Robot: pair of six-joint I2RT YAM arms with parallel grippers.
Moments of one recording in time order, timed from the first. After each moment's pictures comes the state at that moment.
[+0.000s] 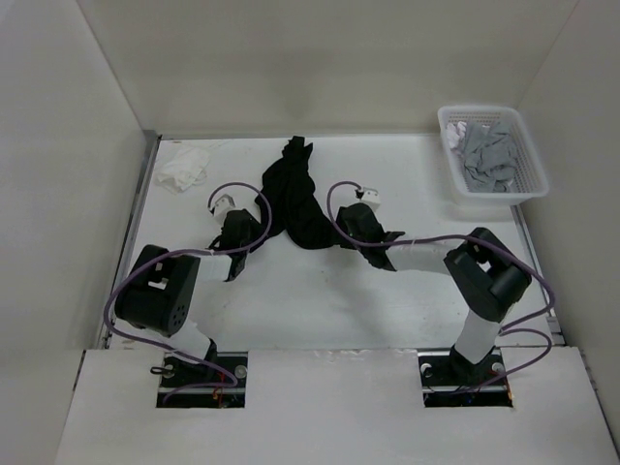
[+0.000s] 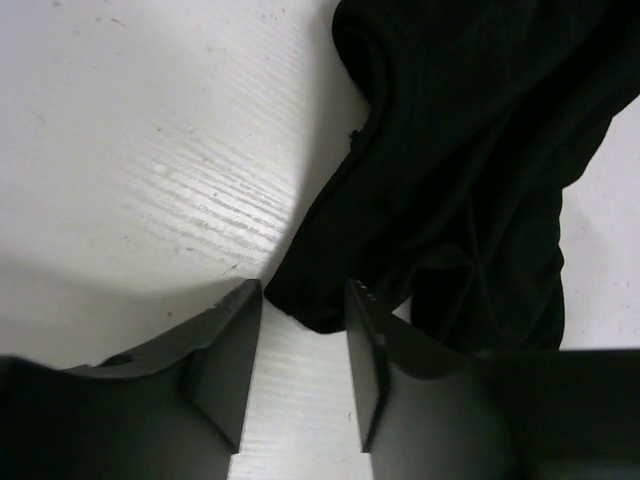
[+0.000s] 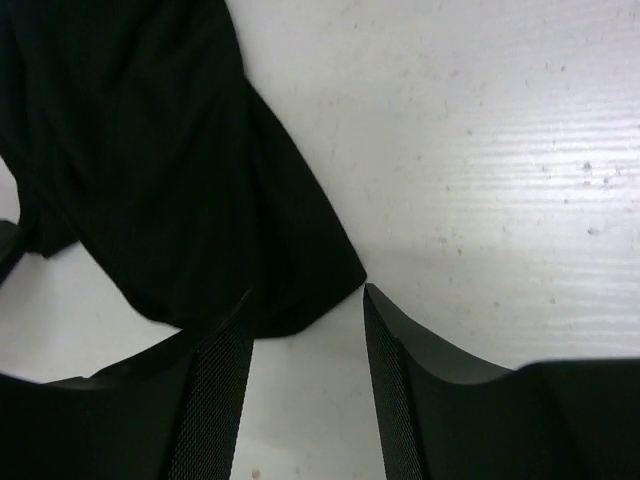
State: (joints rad) left arm -0.31 1.59 0.54 0.45 -0.21 -0.86; right arm 0.72 1.76 0.90 0.22 0.31 0.72
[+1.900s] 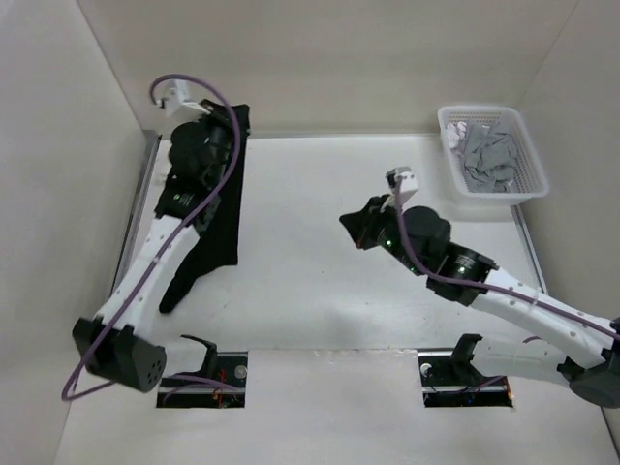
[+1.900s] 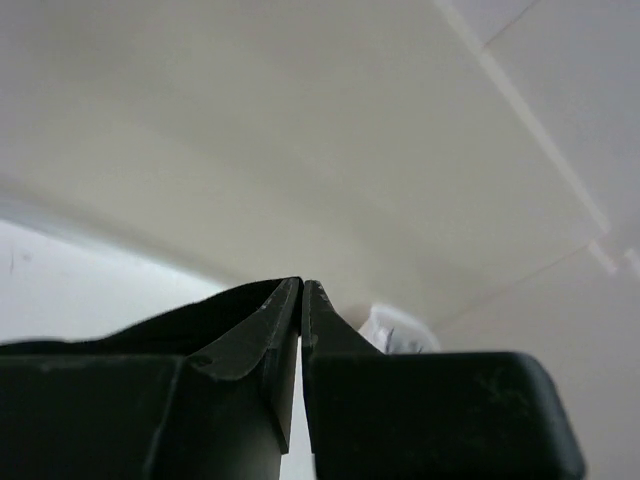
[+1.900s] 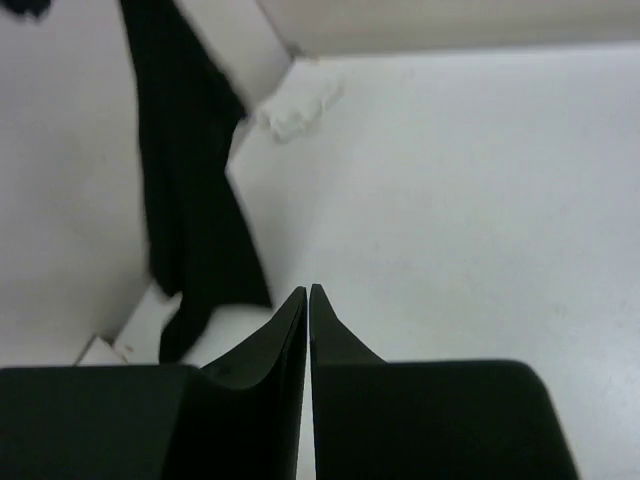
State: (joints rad) left arm -0.30 1.20 1.29 0.09 -0.22 -0.75; right arm 0.95 1.02 1.06 -0.14 0.32 0.51
